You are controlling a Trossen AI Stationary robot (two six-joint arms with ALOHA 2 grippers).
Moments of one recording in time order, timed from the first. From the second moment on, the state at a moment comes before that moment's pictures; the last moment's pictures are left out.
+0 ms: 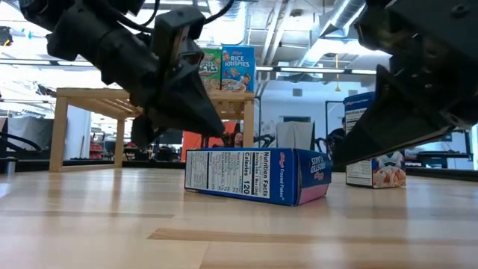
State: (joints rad) left arm -0.32 1.69 0.70 0.49 -0.36 -0.85; right arm 0.71 1.95 1.05 -0.19 0.83 1.12
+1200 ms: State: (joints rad) left arm -0.32 1.68 0.70 0.25 -0.33 -0.99; right arm 0.71 1.95 1.05 -0.19 0.81 1.12
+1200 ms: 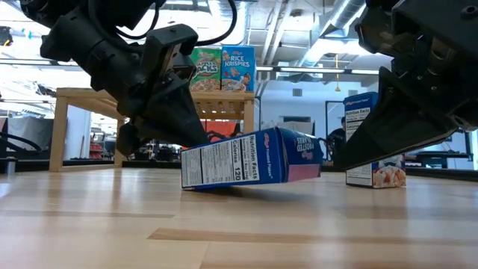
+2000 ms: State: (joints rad) left arm -0.31 1.69 0.70 0.19 -0.34 -1.01; right arm 0.62 1.95 1.05 -0.11 0.81 0.91
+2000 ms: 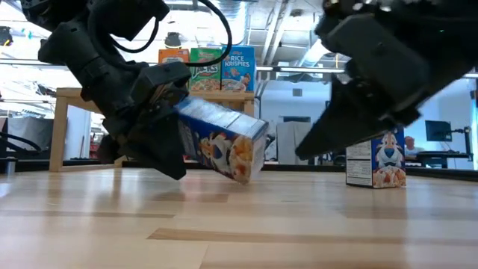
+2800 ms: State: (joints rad) left arm -0.31 1.56 0.70 0.23 -0.18 -0.95; right arm 0.50 1.74 1.14 -0.30 0.74 0.68
